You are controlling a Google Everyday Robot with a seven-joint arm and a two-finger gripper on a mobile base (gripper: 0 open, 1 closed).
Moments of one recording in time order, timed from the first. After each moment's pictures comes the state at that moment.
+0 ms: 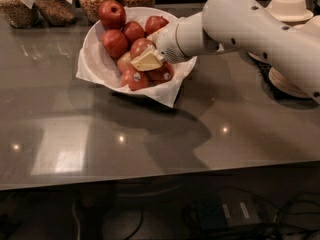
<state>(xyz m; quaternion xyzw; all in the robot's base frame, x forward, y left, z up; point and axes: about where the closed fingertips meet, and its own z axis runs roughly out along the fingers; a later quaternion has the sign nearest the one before) 0.651 0.024 0.918 -0.50 0.71 0.13 0.48</state>
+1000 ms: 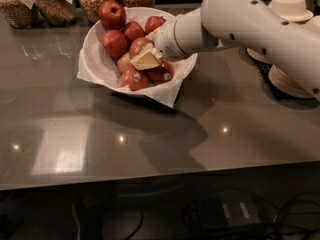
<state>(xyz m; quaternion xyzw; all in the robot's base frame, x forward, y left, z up) 0.646 0.028 0.927 -0.52 0.70 0.13 0.47</state>
